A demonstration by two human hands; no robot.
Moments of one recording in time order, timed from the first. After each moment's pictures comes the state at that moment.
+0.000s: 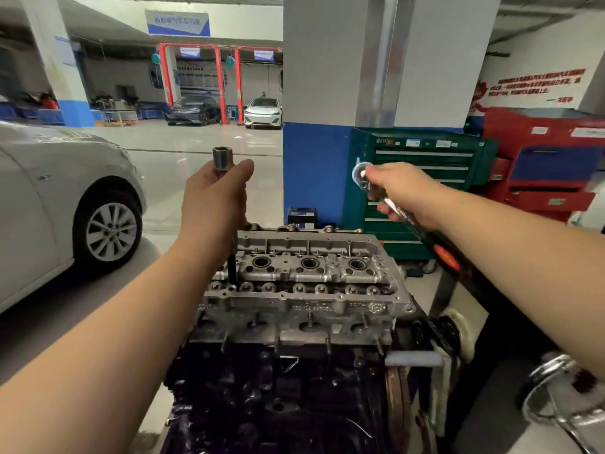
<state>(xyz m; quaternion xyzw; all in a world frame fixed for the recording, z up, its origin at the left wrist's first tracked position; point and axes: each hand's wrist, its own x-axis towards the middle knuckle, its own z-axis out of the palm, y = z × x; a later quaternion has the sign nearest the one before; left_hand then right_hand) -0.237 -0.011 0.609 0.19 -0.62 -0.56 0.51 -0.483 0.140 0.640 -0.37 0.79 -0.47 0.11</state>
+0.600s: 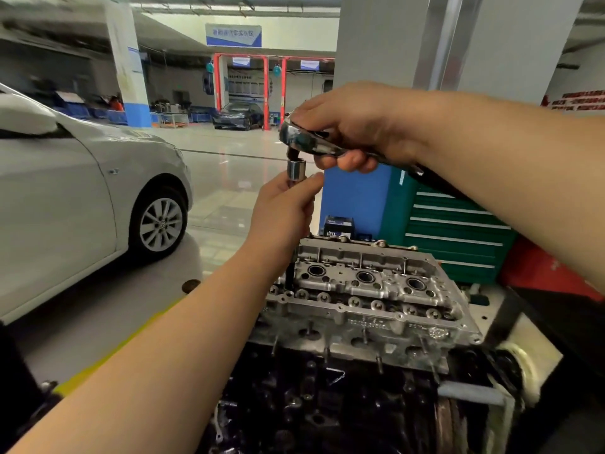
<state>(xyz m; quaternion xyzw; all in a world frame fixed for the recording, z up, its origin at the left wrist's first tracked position) -0.229 -0.014 0.609 0.16 -0.60 -0.61 0.49 -0.332 0.056 0.748 -0.62 0.69 -0.32 0.20</state>
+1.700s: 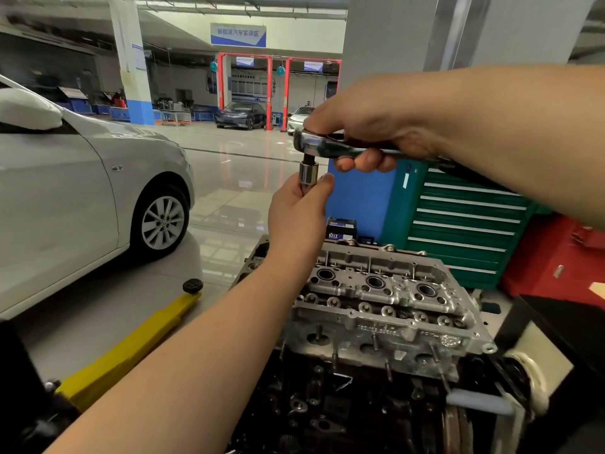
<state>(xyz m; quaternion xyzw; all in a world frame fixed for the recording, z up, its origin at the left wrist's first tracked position) -0.239 -0.015 0.600 0.20 -0.58 -0.56 0.56 -0.310 0.050 0.762 -0.55 0.78 -0.25 0.13</state>
